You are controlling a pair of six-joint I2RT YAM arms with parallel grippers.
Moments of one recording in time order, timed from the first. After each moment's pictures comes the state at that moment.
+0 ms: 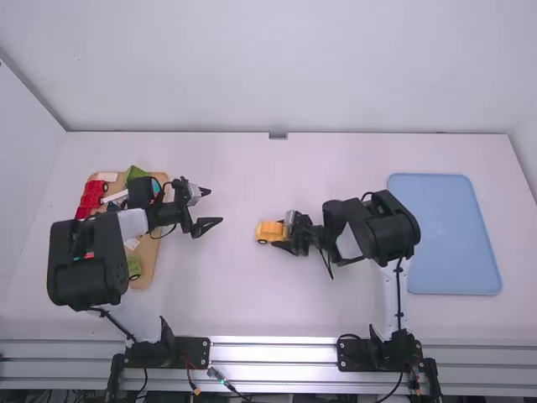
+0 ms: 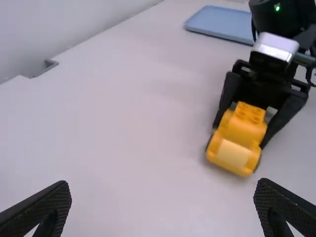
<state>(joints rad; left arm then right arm) 0.25 1.76 0.77 0.00 1.18 0.93 0.32 2.24 0.66 1.00 -0.99 -0.53</state>
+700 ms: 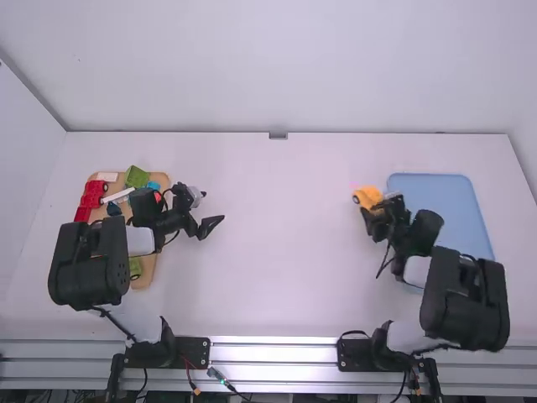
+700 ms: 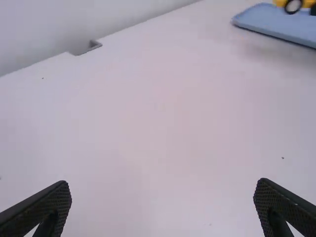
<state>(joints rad) 0.23 1.76 0.57 0.54 1.00 0.53 -0.33 1.58 0.35 0.74 -0.58 -0.37</state>
